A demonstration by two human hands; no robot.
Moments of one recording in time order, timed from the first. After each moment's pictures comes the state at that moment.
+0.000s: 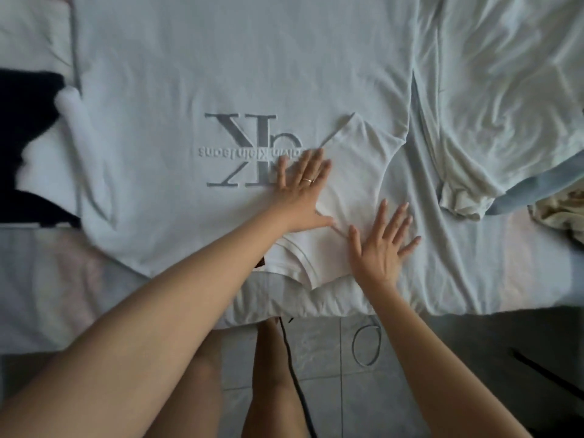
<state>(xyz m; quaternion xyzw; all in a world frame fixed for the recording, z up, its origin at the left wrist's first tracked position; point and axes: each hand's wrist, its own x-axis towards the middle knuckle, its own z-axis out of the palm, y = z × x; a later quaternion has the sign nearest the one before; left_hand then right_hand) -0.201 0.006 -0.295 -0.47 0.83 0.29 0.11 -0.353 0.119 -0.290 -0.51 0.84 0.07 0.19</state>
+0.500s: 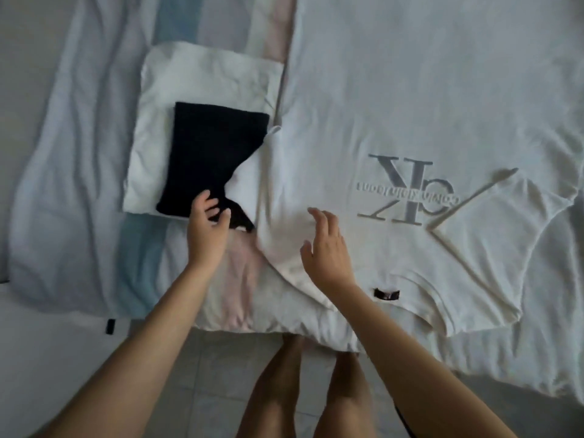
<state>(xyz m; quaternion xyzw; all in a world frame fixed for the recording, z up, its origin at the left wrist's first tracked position) 0.158 0.047 -0.246 -0.83 0.35 0.33 -0.28 -0.046 0.058 -0.267 -0.67 0.62 -0.12 0.39</state>
